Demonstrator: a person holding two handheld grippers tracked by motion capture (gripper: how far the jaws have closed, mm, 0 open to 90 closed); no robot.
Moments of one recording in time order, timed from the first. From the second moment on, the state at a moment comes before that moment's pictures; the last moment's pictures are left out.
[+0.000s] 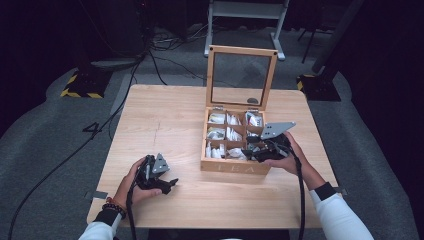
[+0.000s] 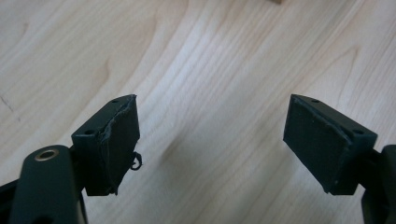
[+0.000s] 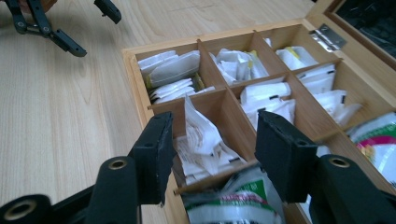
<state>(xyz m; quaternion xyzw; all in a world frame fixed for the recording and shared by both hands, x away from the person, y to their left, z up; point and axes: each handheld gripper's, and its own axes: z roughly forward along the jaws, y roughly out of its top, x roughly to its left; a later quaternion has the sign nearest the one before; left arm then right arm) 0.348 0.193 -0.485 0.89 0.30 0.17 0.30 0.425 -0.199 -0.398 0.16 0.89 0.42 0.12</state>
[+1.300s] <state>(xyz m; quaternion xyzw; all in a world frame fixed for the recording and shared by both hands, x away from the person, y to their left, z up) 0.341 0.214 -0.504 0.87 0.32 0.12 0.35 0.443 -0.150 -0.434 0.14 0.94 0.29 0.12</state>
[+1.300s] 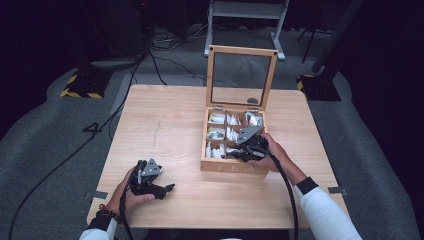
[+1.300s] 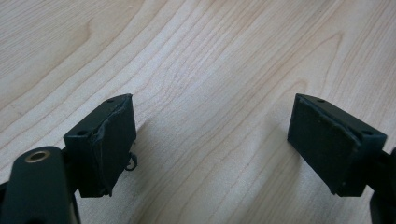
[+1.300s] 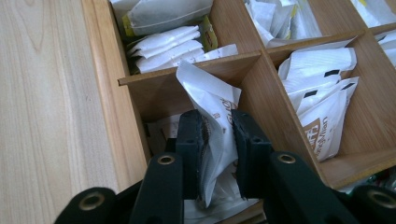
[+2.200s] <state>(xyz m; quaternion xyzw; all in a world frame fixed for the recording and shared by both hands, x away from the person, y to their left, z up) 0.341 0.215 -0.504 0.87 0.32 0.12 0.35 0.417 -0.194 -0.398 0.16 0.88 0.43 0.13</state>
